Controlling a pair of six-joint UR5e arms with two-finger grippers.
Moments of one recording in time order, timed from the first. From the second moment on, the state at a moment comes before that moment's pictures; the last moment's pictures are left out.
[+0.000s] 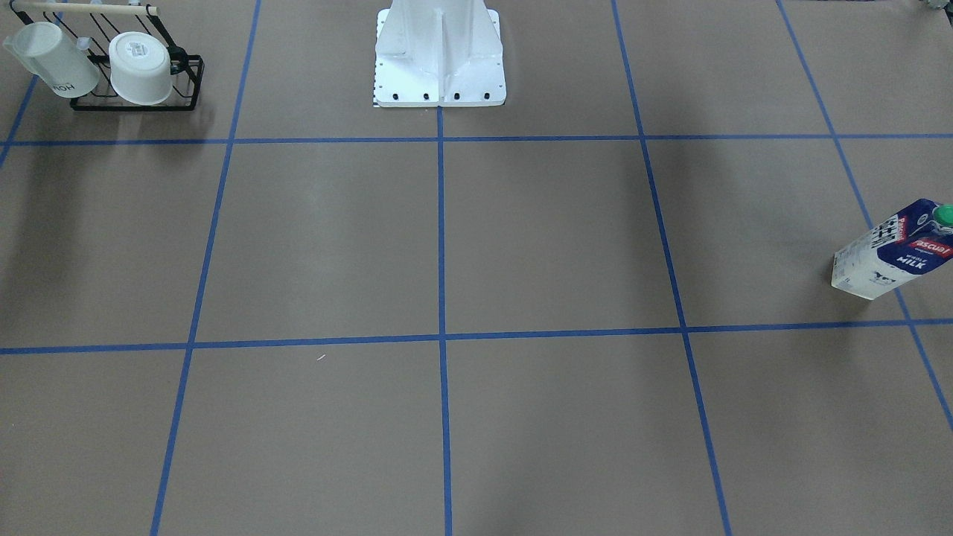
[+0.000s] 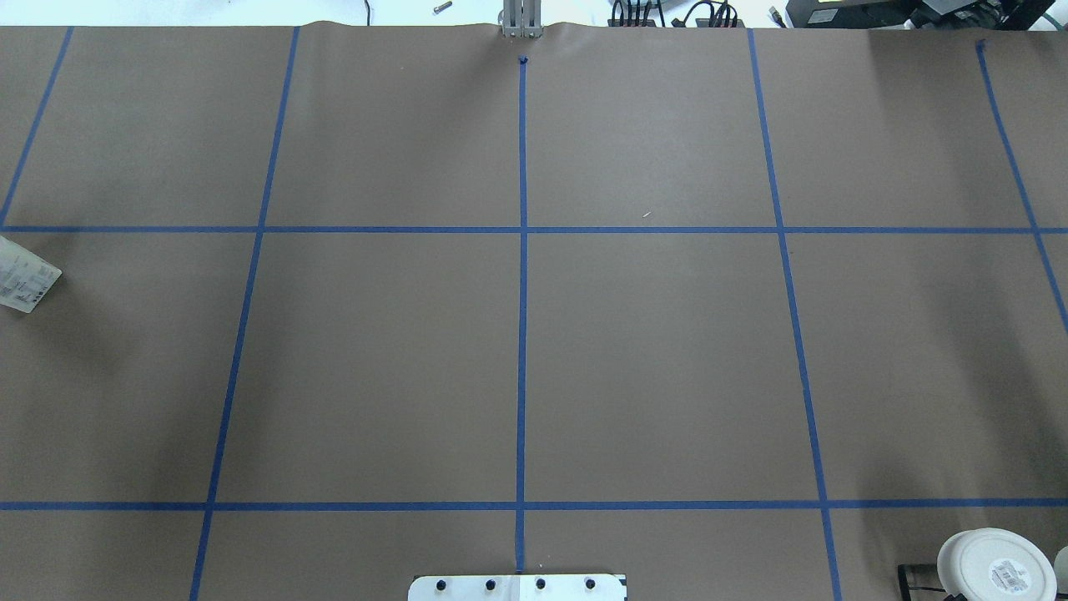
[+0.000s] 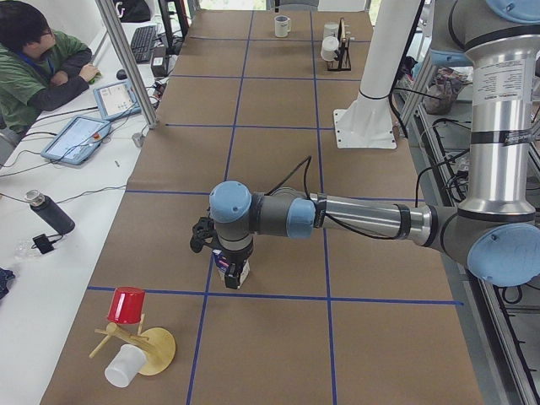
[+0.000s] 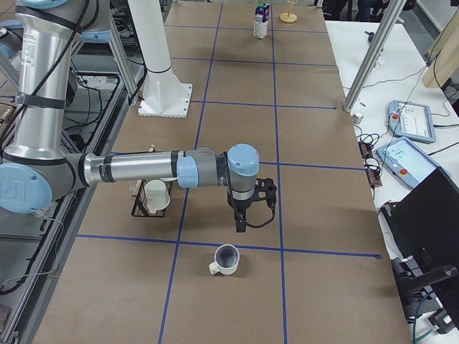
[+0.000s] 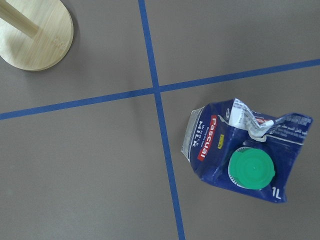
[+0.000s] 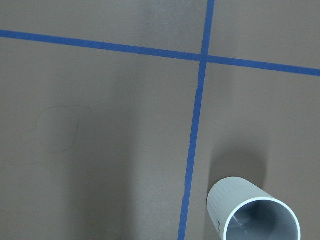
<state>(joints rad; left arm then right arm) -1.56 -1.51 -1.75 -1.53 -2.36 0.12 1.47 -1.75 1.85 -1.57 2.31 0.03</state>
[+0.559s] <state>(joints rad) -1.56 -1.51 -1.79 -1.53 -2.36 0.12 1.47 -1.75 1.85 -1.57 2.31 0.03</state>
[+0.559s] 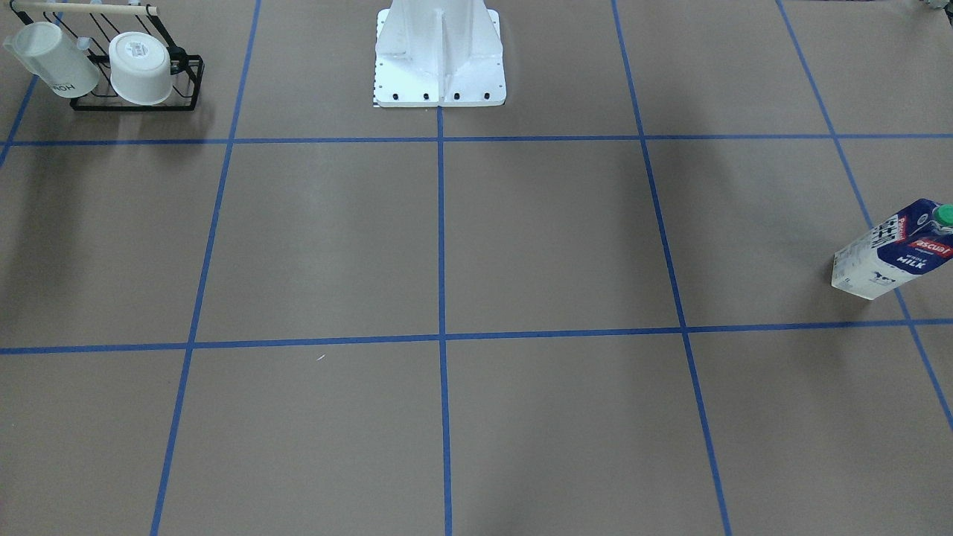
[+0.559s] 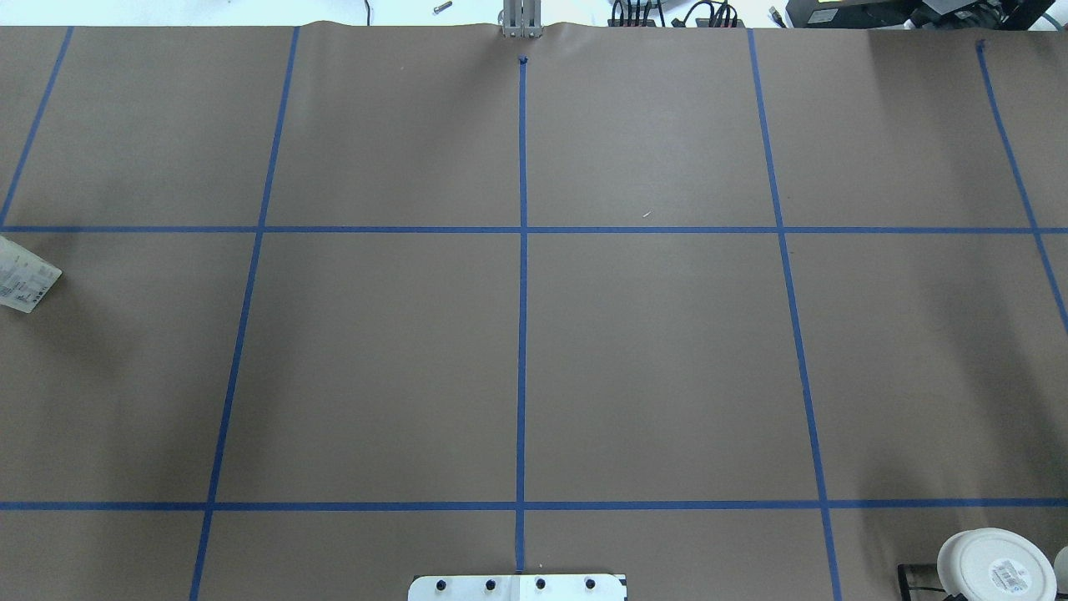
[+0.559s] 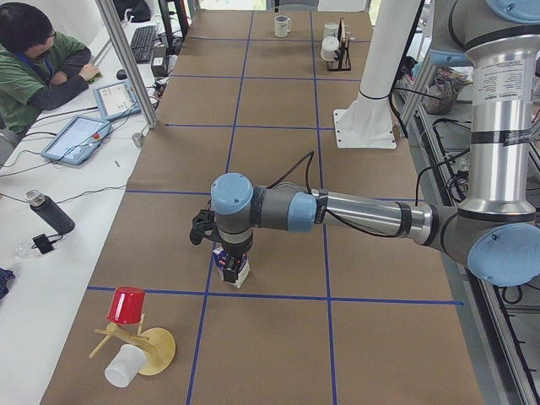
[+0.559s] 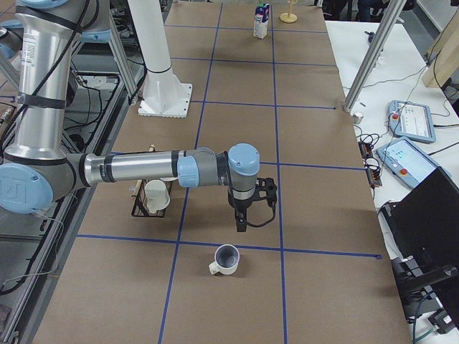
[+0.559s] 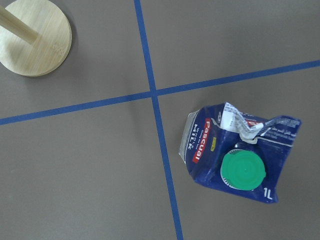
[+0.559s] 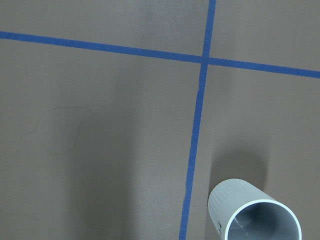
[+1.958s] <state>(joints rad) -1.56 -1.58 -1.76 -1.85 -2.36 0.02 1.46 -1.70 1.87 -1.55 2.28 0.03</state>
